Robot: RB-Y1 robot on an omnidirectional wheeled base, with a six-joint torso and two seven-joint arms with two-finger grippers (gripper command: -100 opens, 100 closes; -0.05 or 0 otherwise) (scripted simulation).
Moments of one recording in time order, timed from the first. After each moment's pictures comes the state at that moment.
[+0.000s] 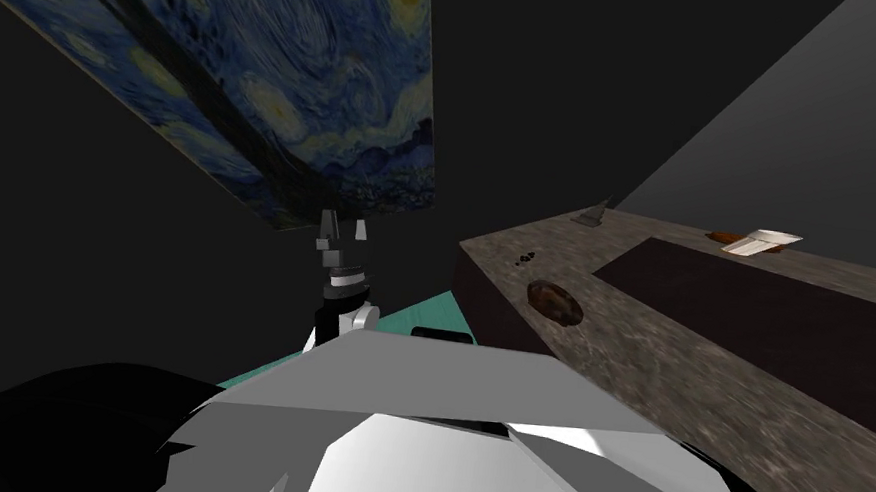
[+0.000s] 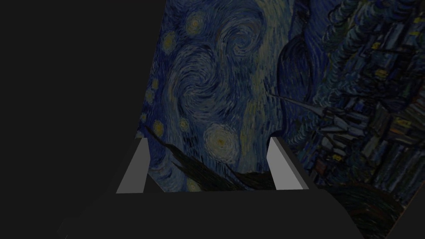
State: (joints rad) left arm 0.51 0.03 -0.05 -2.38 0.05 -0.56 -0.01; right arm 1.50 -1.19 -0.24 -1.58 0.83 -0.11 0.40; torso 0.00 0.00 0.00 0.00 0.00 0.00
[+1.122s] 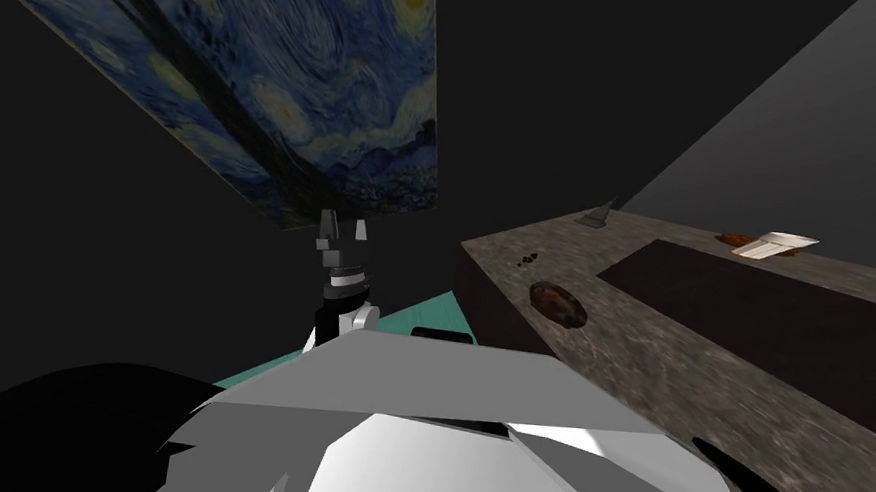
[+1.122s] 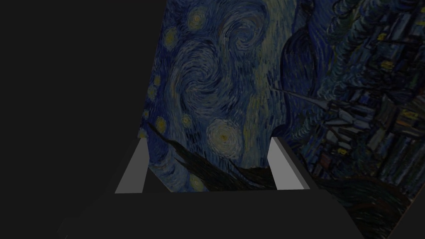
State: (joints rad) left arm 0.51 0.03 -0.05 -2.38 0.05 -0.56 -0.01; right arm 1.59 -1.24 -0.34 -1.59 0.86 -0.15 0.30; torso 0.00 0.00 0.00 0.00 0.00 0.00
